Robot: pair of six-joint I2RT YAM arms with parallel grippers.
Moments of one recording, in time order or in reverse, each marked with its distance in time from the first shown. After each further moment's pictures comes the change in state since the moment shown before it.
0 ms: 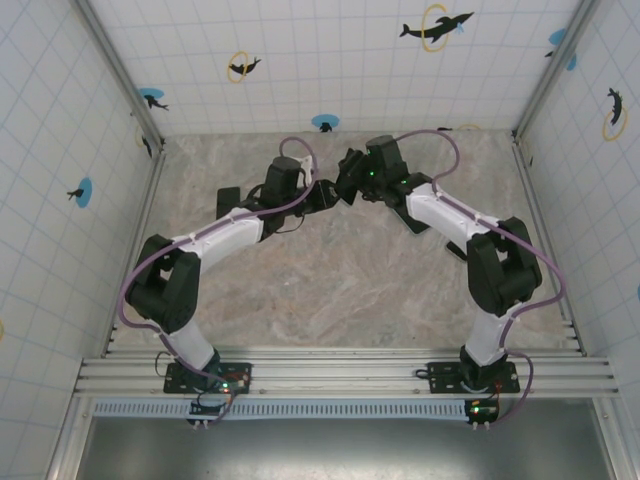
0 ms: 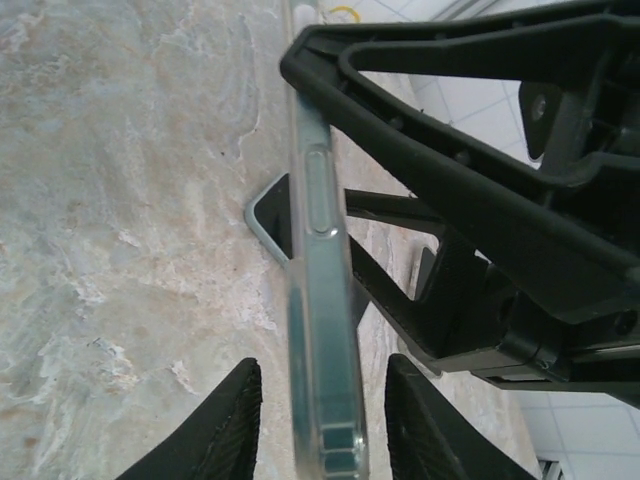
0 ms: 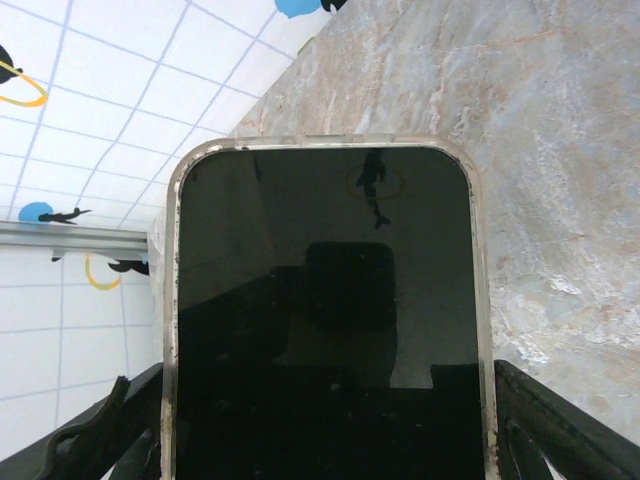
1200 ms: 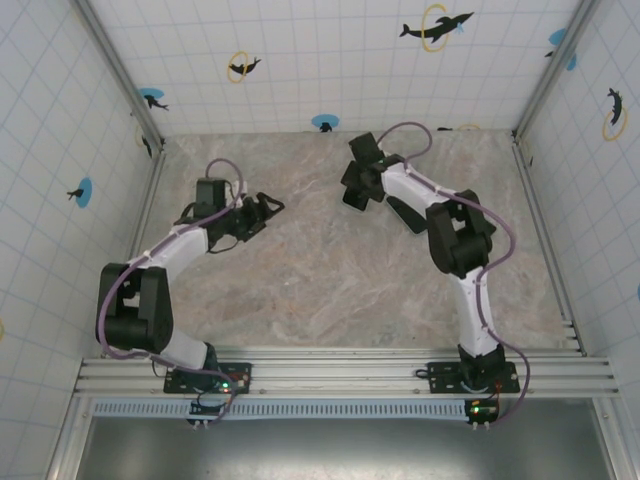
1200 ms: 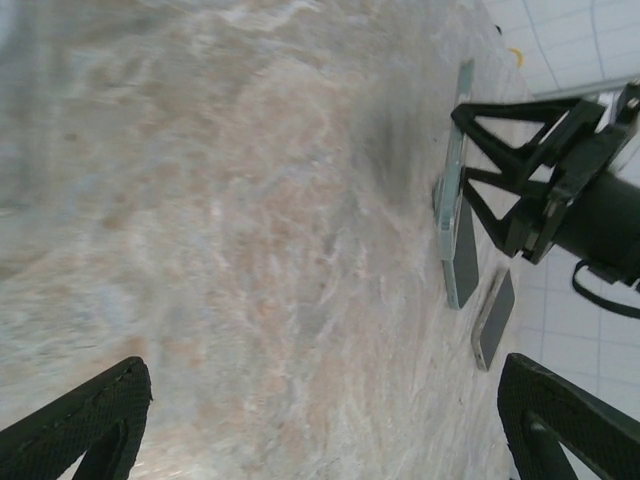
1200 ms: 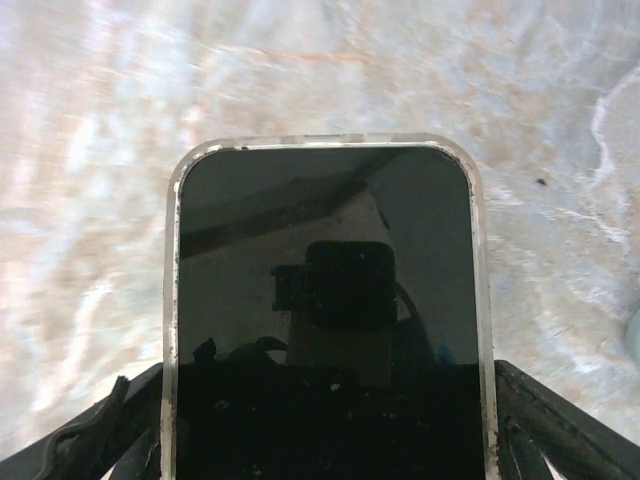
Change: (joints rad) left arm 0.396 -0.199 -0.280 -0.195 0.220 -0.012; right arm -0.042 0.393 0.398 -0.357 0.153 -0.223
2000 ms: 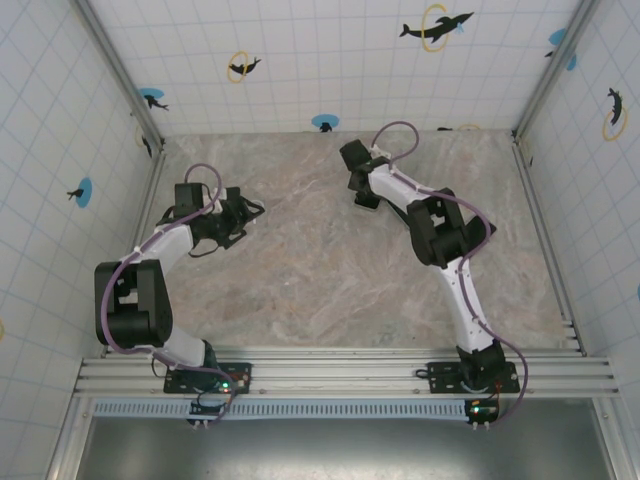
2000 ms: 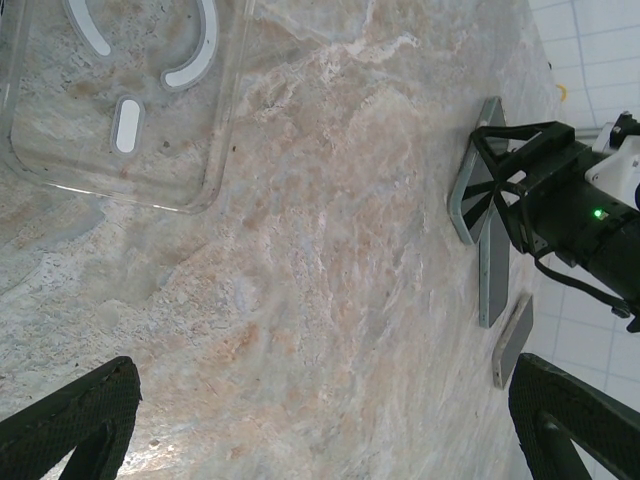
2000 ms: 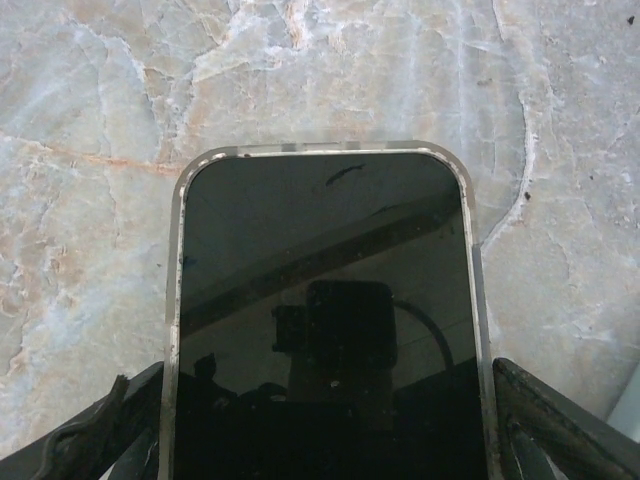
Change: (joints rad) left arm 0.191 0.030 -0.001 -0.127 0.076 0.085; right arm 0.007 0.270 0.249 -0.143 0.331 -0.094
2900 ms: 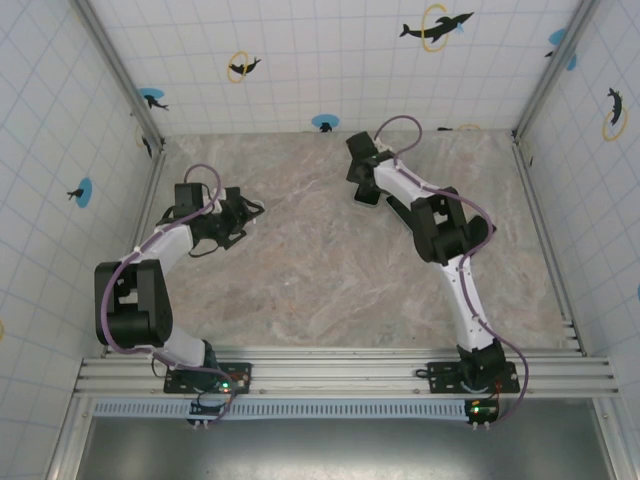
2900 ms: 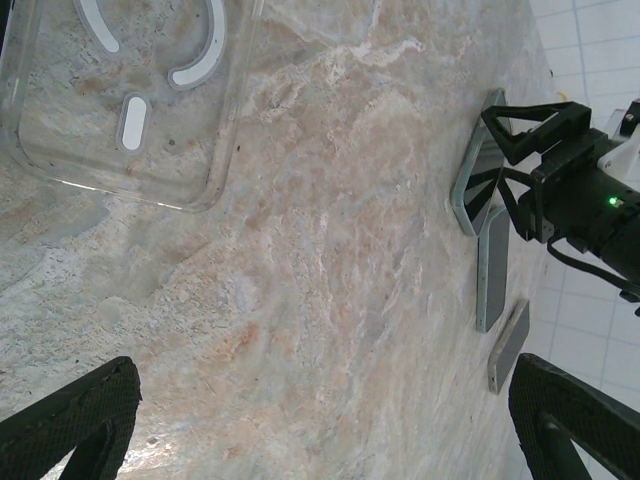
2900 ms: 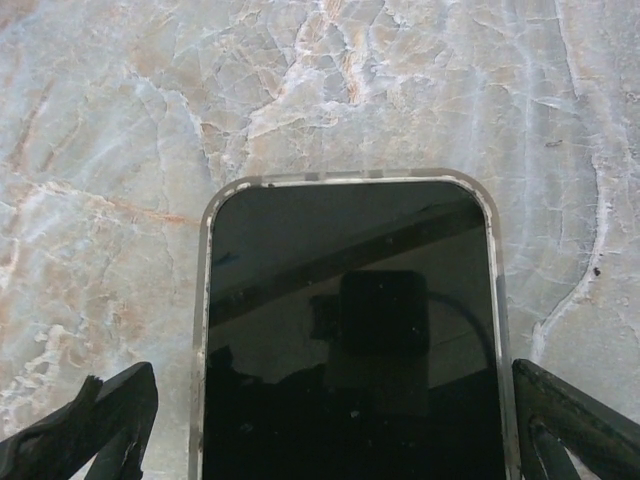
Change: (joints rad) left arm 0.001 0.000 0.000 -0.001 -0.005 -0.023; right arm -0.033 0.042 0.084 0.022 -0.077 -0.062
